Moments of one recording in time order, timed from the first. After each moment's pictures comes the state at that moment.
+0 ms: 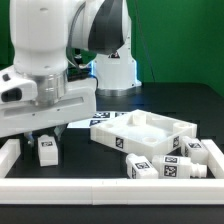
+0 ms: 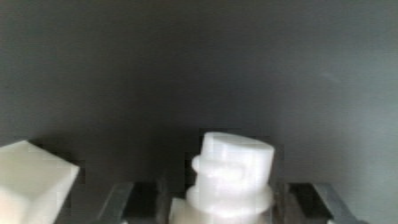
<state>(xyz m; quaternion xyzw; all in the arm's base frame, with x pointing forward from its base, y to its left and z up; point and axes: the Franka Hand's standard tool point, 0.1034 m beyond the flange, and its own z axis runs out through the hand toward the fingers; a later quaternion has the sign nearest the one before) 0.496 -0.163 0.011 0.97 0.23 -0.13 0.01</state>
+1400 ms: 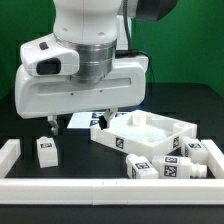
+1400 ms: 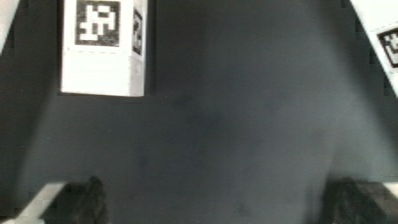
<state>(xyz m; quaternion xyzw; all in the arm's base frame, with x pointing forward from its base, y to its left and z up) 0.576 -0.084 0.072 0.98 0.17 -0.13 0.02</state>
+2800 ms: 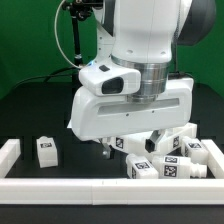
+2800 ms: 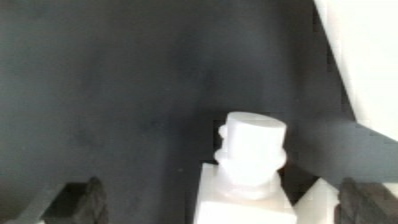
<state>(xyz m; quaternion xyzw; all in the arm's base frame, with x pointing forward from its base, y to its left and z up) 0.588 -0.001 0.030 0.98 0.20 -0.05 0.03</state>
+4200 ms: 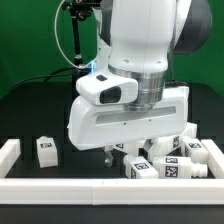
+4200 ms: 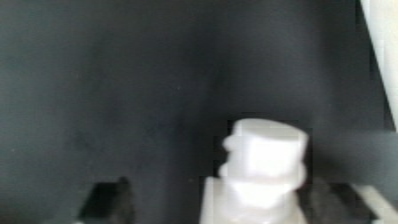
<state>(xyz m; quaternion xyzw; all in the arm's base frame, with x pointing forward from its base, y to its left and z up) 0.591 -0.006 0.019 0.98 0.21 -0.04 0.03</state>
